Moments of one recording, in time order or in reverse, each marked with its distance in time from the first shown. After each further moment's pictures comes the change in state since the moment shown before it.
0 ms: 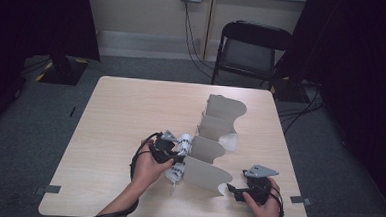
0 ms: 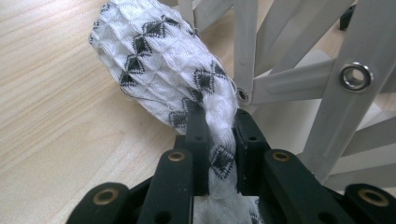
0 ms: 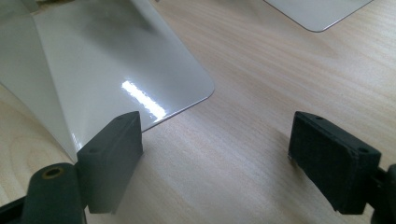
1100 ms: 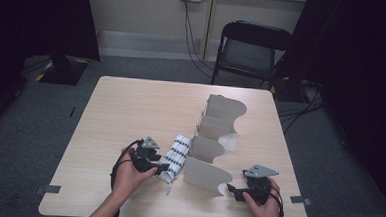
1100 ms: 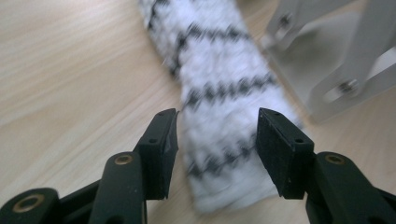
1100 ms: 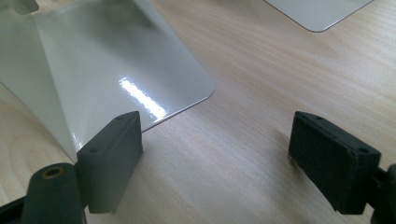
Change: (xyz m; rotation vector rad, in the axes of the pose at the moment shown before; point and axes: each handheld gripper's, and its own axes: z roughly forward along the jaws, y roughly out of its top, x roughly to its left) left arm 0.016 -0.048 -0.030 0.025 0.113 -0.035; right arm 0.000 0.000 0.000 0.000 0.003 -0.002
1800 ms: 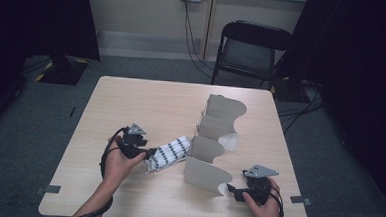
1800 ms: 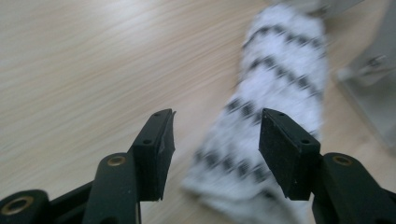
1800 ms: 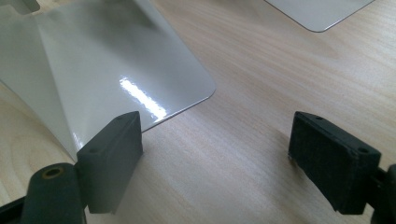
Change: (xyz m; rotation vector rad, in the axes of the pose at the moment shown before) left arm 0.034 0.018 -0.017 -0.098 0.053 -0.044; right arm 0.000 0.000 0.000 0.002 0.000 0.000
